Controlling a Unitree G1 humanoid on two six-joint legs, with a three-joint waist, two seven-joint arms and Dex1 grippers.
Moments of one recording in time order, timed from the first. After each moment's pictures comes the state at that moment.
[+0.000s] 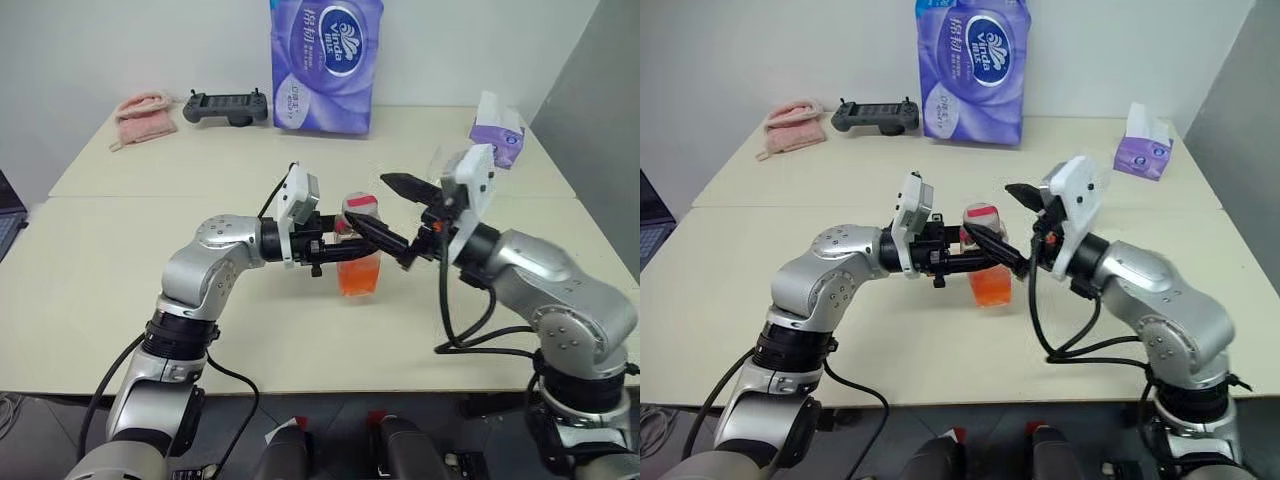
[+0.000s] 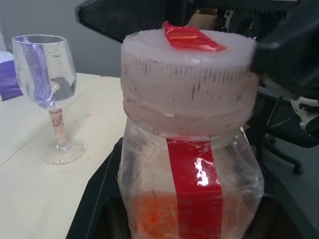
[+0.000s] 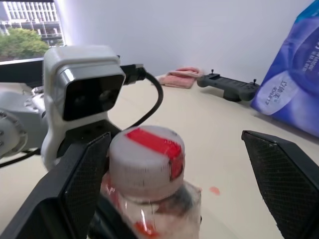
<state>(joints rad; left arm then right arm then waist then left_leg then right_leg) -0.70 0.44 -0.11 -0.04 -0.52 0.56 -1.10 -0.57 -0.39 -0.01 -0.66 0.69 0.92 0.30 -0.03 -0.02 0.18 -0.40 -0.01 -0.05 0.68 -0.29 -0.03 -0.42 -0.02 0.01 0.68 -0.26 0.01</state>
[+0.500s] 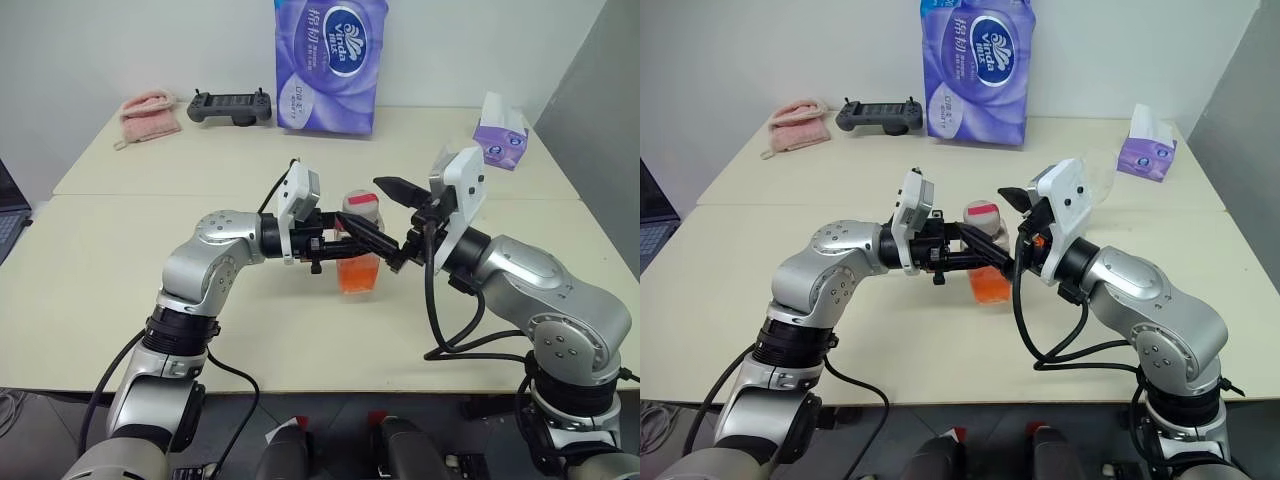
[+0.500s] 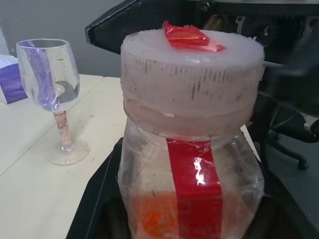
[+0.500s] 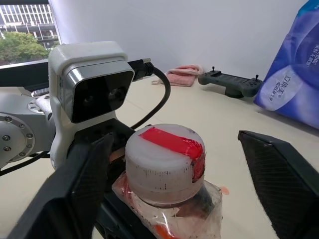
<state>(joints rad) -0.71 0.45 -0.11 -0.03 -0.51 0.54 -1.12 -0.57 -0.37 0.01 -0.69 0.73 0.96 0.25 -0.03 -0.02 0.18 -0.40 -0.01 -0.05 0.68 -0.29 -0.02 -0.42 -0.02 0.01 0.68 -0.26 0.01</state>
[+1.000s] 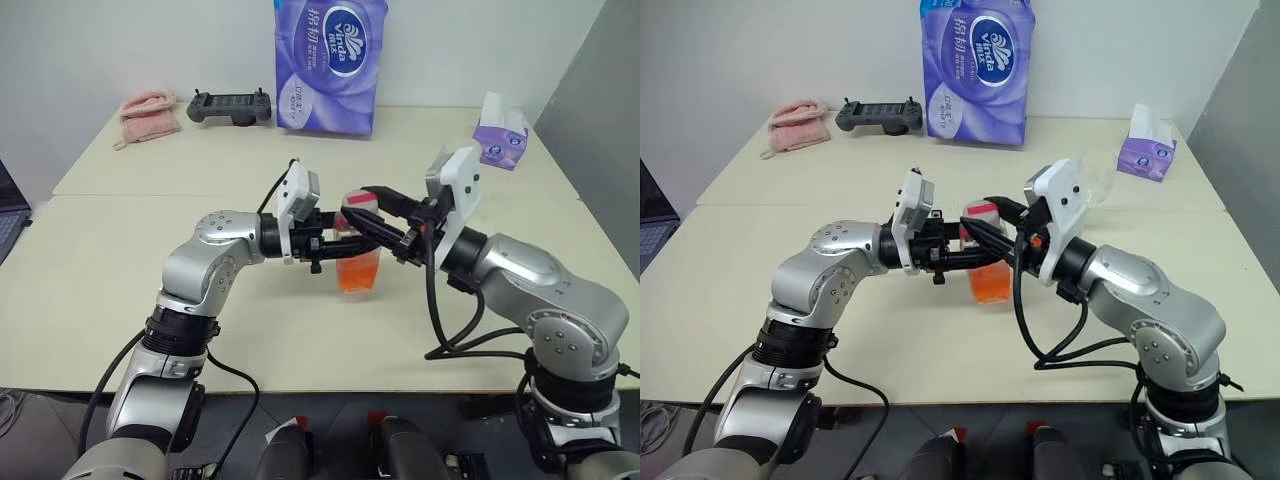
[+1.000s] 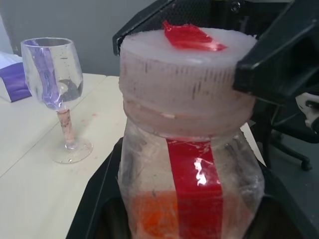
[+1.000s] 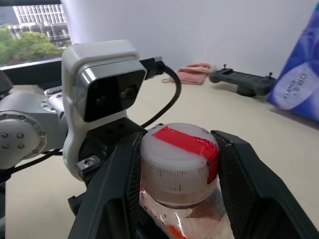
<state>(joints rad) -0.71 0.45 -0.11 -0.03 -0.50 0.54 -1.12 -0.61 -0.44 0.01 -0.60 0.77 0.93 0.39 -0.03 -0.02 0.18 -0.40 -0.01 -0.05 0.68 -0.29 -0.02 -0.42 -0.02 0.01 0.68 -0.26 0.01</state>
